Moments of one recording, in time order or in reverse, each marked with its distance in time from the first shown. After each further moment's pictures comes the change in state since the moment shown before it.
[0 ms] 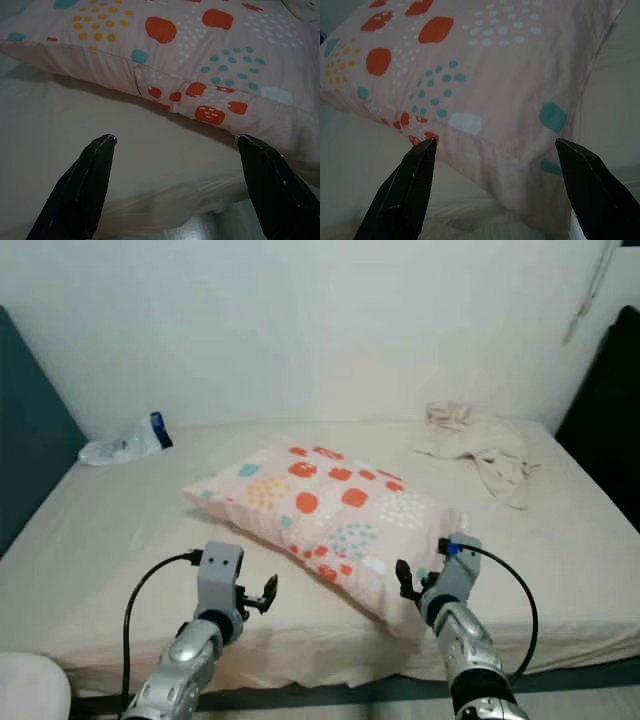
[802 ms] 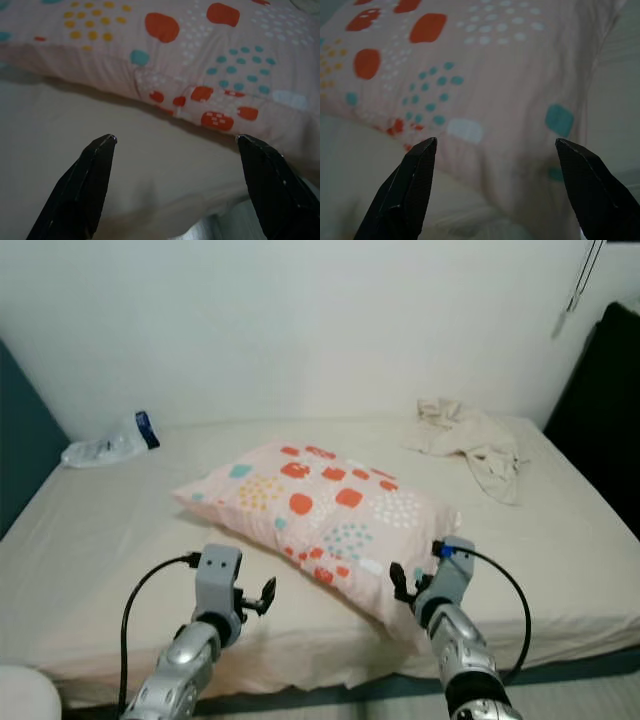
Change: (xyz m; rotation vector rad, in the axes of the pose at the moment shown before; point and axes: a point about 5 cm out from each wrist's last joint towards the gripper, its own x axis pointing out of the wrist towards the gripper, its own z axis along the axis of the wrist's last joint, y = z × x) left arm -0.001 0.001 -0.002 0.001 0.005 -0.006; right arm 0.000 0.003 -0.003 0.008 0.005 0.007
